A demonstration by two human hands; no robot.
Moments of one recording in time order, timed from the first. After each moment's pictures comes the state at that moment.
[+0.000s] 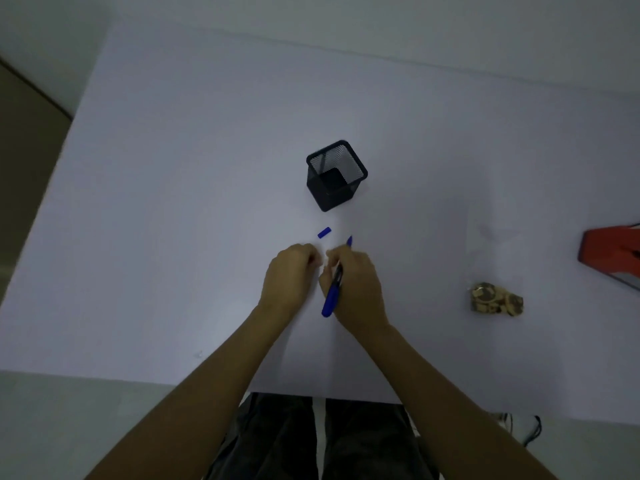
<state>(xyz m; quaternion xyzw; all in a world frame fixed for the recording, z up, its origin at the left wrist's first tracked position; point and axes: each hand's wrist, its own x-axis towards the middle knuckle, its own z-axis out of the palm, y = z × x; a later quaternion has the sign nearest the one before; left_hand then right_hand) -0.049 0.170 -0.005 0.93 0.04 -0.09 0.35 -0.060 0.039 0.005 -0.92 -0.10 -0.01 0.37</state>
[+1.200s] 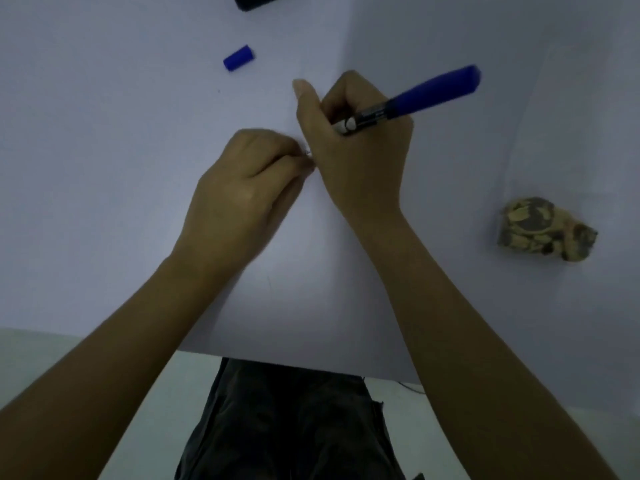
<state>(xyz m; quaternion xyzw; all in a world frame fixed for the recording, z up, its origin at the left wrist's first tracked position) -0.085 0.096 -0.070 0.95 -0.15 0.14 0.23 -0.019 -0.024 -0.068 -0.84 -0.04 -0.11 0.52</state>
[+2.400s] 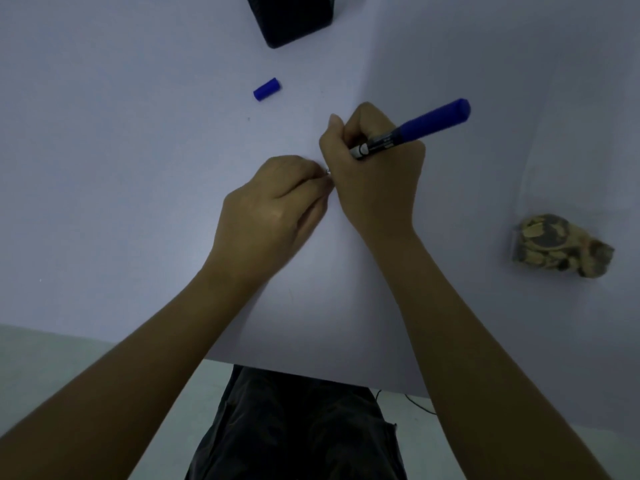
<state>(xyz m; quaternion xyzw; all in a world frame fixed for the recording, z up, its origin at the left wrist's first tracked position) -0.087 0.096 -0.073 0.95 -0.15 0.15 0.24 -0.023 -0.026 -0.068 -0.87 -0.05 -0.11 0.47</state>
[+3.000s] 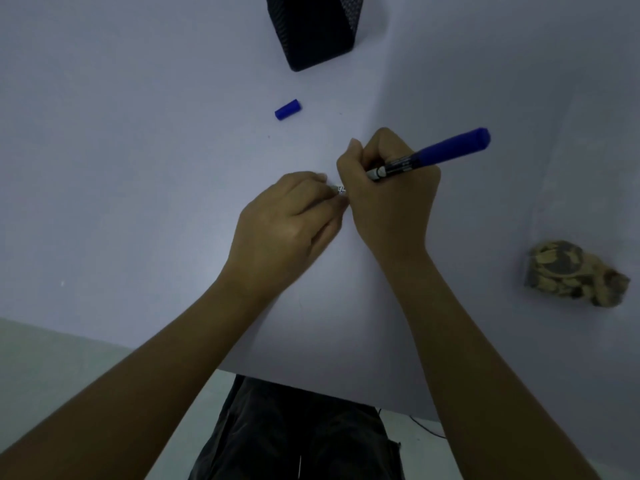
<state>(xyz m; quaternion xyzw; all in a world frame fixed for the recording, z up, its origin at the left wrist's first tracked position) -0.085 0.096 -0.071 0.95 -0.15 0.17 0.21 -0.022 -0.026 -0.066 -0.87 -0.05 -0.10 0.49</state>
